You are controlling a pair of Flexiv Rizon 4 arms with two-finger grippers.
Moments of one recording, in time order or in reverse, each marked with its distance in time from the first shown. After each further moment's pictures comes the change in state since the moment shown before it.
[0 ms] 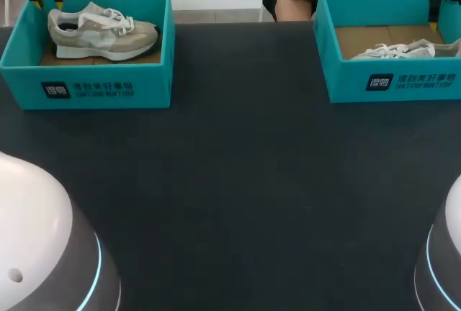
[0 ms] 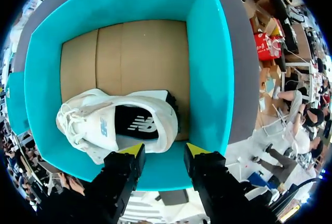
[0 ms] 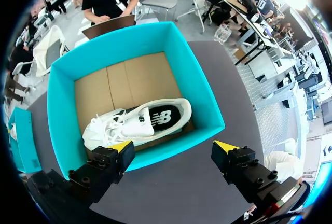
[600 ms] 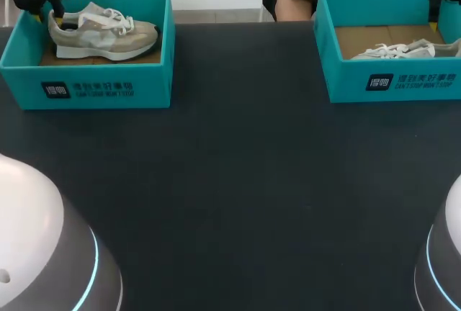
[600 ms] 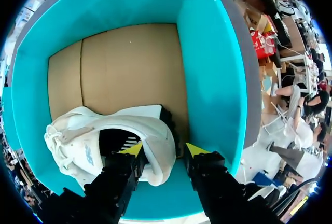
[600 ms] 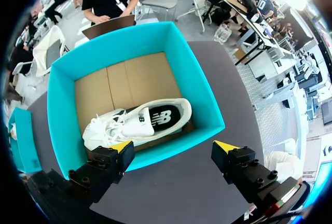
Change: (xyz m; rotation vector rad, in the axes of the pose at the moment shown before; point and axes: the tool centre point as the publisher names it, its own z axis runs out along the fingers) left arm 0.005 -0.020 0.035 0.071 0.028 0.060; right arm 0.000 0.000 0.000 0.000 0.000 0.000
